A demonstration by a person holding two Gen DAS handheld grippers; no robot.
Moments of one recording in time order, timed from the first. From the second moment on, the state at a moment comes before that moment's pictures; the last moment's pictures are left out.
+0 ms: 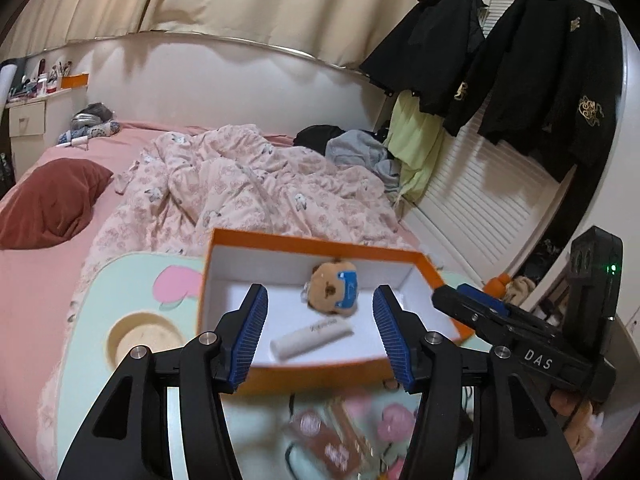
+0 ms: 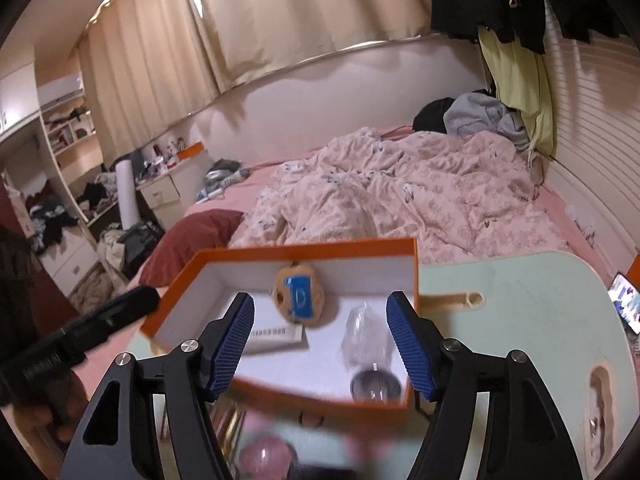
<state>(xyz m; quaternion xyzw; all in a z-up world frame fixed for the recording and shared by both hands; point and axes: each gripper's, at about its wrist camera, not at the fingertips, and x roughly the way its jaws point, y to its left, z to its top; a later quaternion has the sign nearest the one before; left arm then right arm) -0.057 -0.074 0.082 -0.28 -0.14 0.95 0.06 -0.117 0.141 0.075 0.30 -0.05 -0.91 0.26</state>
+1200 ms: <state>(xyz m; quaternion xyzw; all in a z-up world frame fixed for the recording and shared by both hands) 0.054 -0.031 -0.011 -0.33 -0.01 0.94 -0.04 0.005 0.160 0.000 0.35 0.07 -0.92 0.18</state>
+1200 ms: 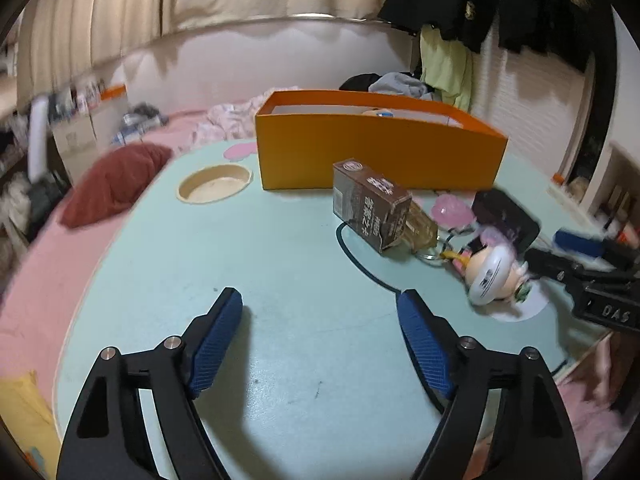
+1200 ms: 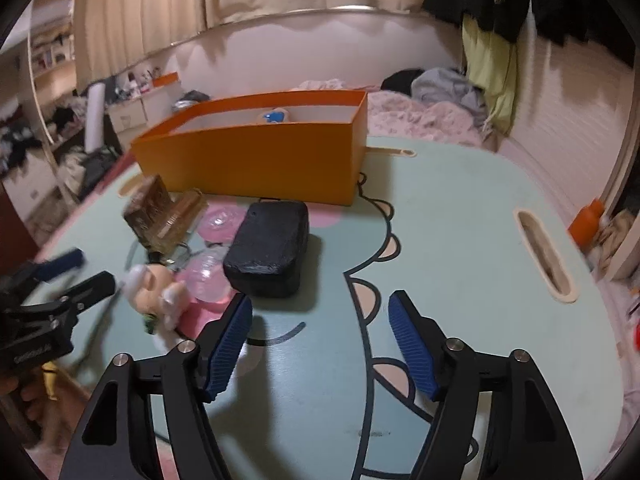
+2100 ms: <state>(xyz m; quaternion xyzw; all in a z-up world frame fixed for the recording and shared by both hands) 0.054 -0.035 -0.011 -0.34 -0.03 0.94 -0.04 0.005 0.158 0.001 0.35 0.07 -0.92 0.18</state>
